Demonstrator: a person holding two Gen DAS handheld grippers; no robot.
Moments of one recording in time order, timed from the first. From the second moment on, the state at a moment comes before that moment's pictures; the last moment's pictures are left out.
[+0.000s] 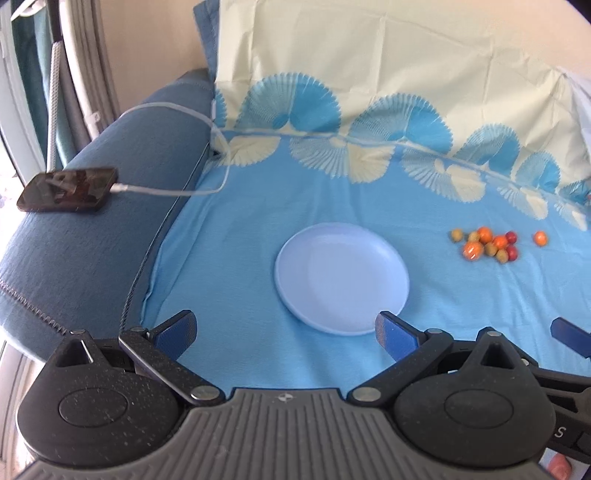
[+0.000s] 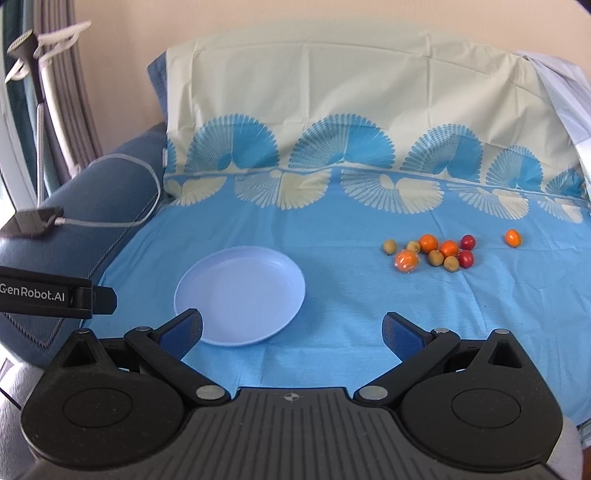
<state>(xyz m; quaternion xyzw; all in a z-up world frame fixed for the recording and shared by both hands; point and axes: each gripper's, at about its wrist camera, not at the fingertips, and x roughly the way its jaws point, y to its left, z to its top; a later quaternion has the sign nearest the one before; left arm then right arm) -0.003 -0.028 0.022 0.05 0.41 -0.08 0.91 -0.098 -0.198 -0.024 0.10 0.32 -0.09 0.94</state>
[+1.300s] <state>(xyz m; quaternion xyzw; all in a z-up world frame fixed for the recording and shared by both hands) 0.189 -0.393 -0.165 0.17 0.51 -0.22 0.81 0.059 -0.624 -0.197 0.15 0.35 -0.33 0.86</state>
